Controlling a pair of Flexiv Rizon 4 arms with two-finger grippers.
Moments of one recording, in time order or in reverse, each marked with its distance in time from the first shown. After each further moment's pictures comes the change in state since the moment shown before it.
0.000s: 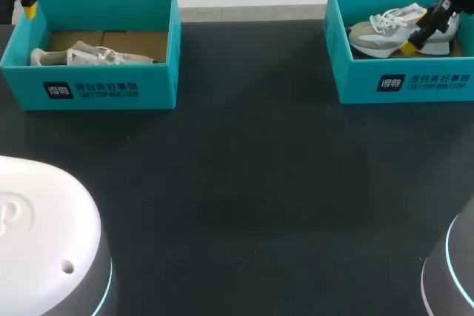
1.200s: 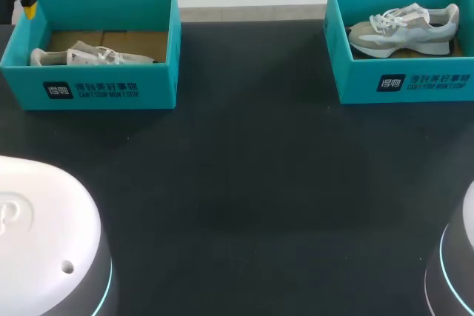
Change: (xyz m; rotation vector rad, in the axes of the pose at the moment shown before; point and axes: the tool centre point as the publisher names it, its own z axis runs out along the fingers) left arm 0.000 0.000 0.000 0.000 0.000 0.000; right arm -0.251 0.005 0.013 -0.079 -0.575 0.823
